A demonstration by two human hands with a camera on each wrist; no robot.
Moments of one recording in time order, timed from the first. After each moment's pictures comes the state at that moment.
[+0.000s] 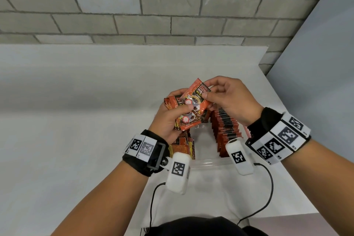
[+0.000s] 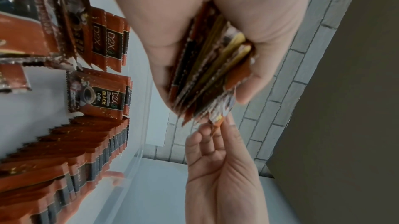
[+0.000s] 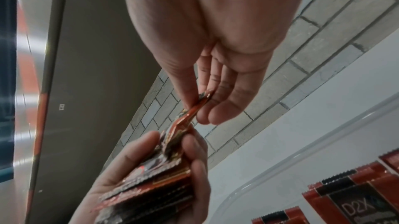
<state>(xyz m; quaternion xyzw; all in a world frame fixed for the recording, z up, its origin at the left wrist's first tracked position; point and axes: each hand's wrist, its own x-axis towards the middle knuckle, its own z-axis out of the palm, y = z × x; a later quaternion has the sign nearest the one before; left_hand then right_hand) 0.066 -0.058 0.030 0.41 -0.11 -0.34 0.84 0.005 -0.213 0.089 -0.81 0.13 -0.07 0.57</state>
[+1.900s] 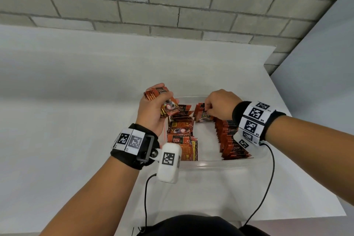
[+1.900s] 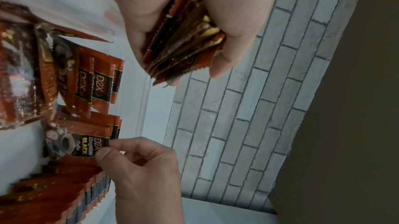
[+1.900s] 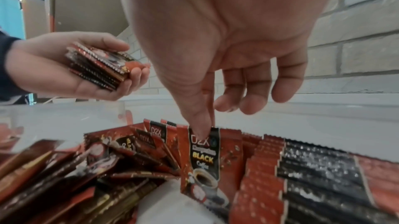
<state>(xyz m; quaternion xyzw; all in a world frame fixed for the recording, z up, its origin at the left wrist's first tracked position) 0.105 -0.034 0.019 0.46 0.03 -0.24 0.86 0.055 -0.227 0.046 -0.98 0.11 0.18 0.06</state>
